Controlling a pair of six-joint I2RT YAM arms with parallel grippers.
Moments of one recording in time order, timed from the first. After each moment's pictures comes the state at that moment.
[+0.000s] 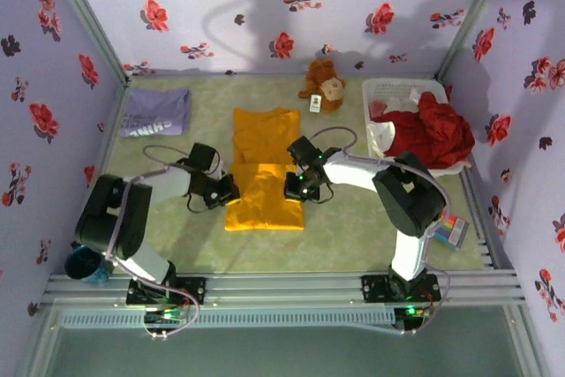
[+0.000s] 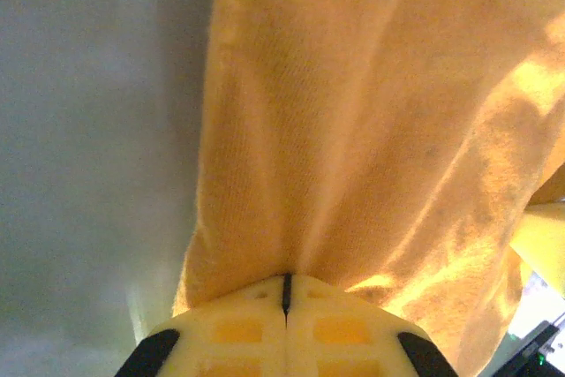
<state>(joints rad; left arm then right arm) -0.37 1.57 0.68 -0.33 0.50 -0.66 0.74 1.84 1.07 -0.48 -0.34 0.82</state>
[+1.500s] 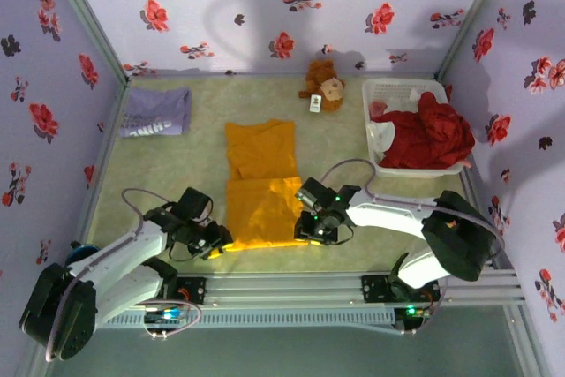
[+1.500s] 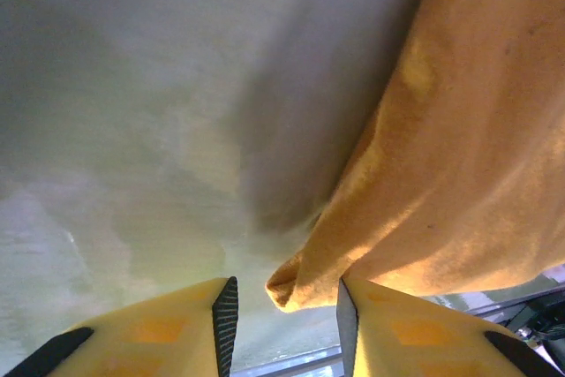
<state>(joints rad) -0.56 0.96 0.37 -0.67 0.42 -1.02 0.95 1.46 0.73 -0.57 -0.27 1.08</state>
